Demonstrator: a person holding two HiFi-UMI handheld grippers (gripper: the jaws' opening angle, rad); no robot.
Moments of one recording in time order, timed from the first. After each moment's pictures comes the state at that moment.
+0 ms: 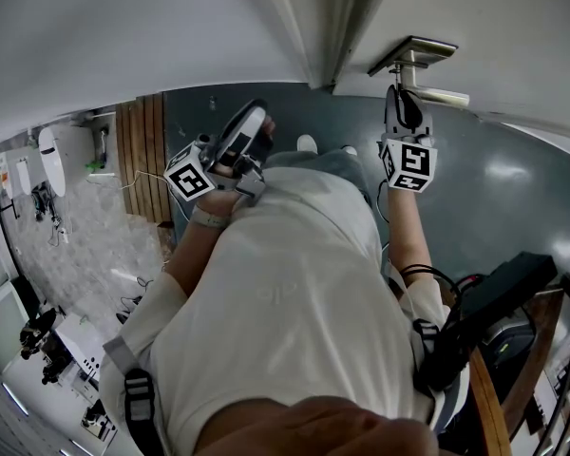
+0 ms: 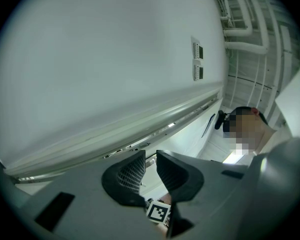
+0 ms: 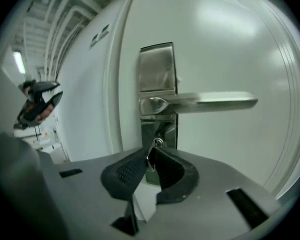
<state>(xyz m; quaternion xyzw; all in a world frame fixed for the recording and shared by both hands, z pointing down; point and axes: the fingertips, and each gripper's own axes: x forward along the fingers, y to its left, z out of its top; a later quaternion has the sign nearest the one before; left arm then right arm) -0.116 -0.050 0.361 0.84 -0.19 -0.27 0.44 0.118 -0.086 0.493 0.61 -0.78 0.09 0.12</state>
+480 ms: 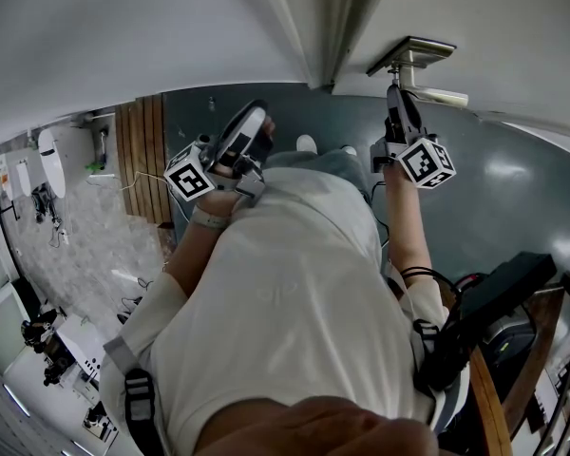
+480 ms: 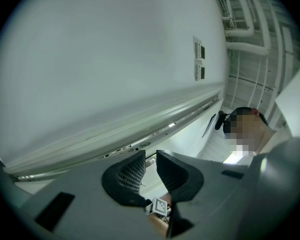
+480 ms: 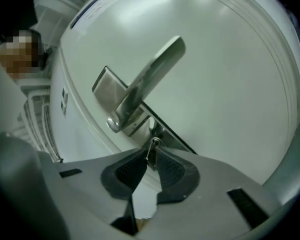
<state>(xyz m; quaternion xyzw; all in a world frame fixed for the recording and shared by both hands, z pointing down) -0.115 -0.050 0.363 0.83 -0.19 -0.27 0.44 0.126 -0.086 0.490 0.55 -0.74 0.35 -0.17</state>
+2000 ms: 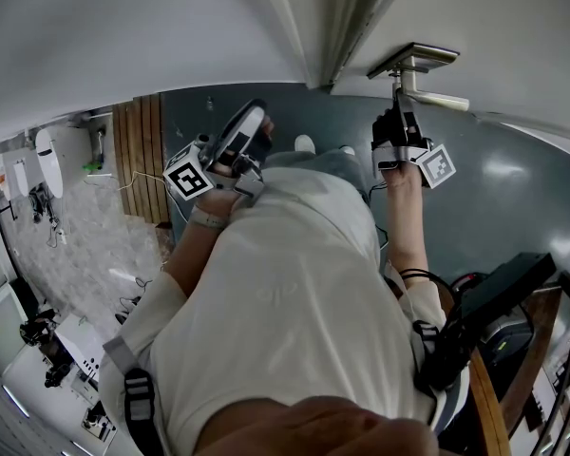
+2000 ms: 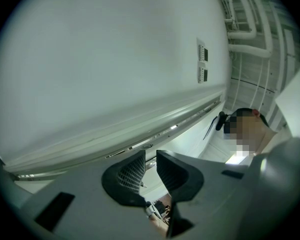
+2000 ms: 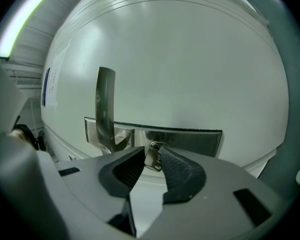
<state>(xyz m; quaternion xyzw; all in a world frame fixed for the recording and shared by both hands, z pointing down) -0.118 -0.053 0.363 0.83 -0.19 -0.27 0.45 0.139 -0.081 0.494 0.42 -0.62 0.51 -0.43</state>
